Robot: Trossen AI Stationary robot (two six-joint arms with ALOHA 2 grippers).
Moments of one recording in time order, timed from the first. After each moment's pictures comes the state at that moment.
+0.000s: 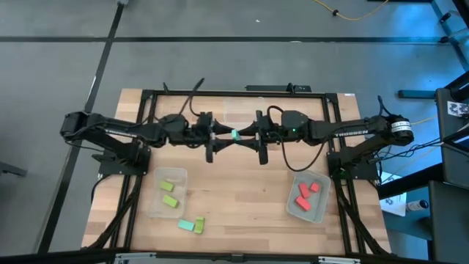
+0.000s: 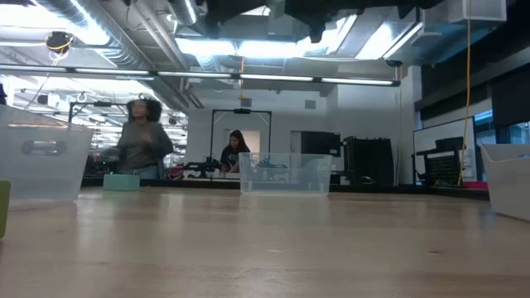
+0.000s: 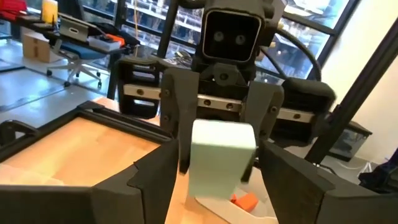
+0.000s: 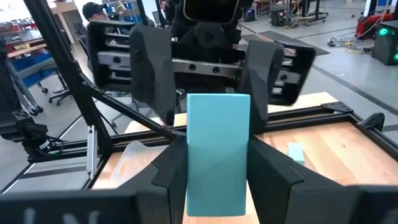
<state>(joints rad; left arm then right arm) 0.01 1.25 0.83 0.46 -0.09 -0.32 -0.04 1.40 0.97 0.33 -0.11 0.18</state>
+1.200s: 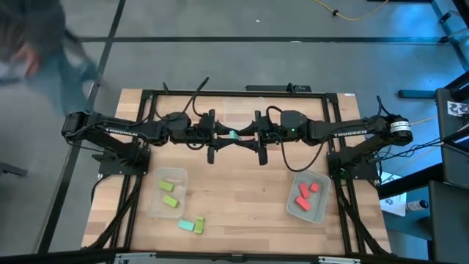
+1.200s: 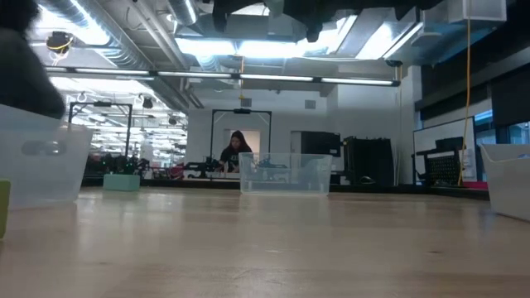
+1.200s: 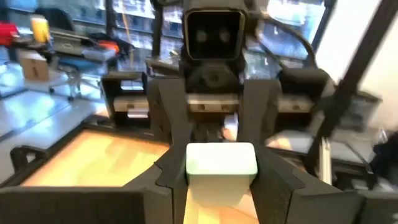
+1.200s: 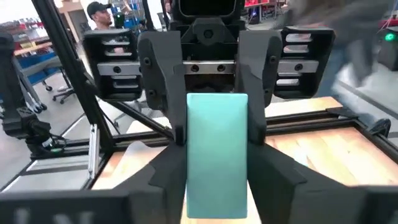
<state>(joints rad) 0.02 1.25 0.88 0.37 -0.04 -0.16 -0.04 1.40 0.97 0.33 -0.14 0.16</state>
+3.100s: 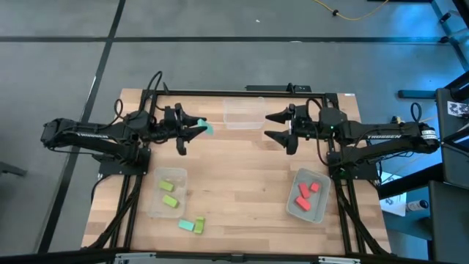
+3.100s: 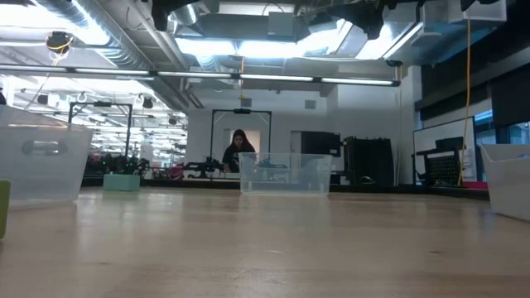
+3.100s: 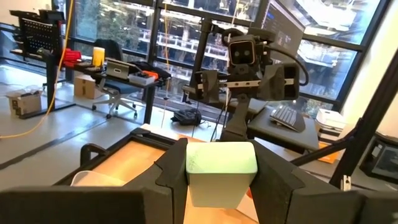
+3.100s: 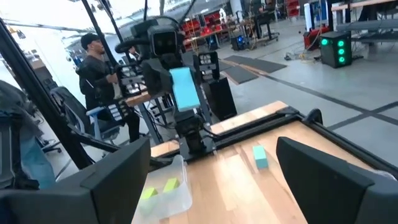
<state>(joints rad) 0.03 0.81 0.62 0.33 -0.20 -0.21 -0.07 0.99 0.75 0.24 0.04 0.33</state>
